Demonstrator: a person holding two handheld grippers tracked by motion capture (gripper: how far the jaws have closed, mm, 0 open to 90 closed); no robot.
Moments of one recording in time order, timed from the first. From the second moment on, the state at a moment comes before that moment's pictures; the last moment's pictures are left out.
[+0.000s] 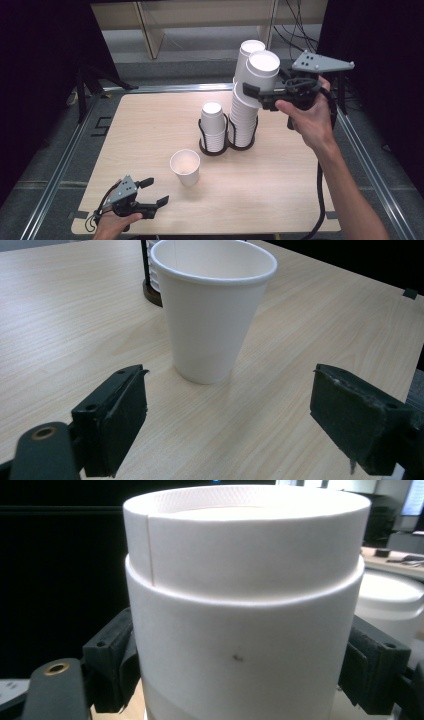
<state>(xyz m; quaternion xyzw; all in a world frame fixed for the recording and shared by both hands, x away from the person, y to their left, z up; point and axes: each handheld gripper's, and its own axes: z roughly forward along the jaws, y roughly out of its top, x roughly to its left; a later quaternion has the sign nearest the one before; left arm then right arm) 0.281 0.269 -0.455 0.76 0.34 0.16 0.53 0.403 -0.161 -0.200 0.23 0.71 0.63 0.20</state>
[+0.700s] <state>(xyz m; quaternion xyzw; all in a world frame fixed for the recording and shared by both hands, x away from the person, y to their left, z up) 0.276 0.270 -0.446 0.75 0.34 0.17 0.54 0.377 -0.141 -0.302 0.22 0.73 0.63 0.13</state>
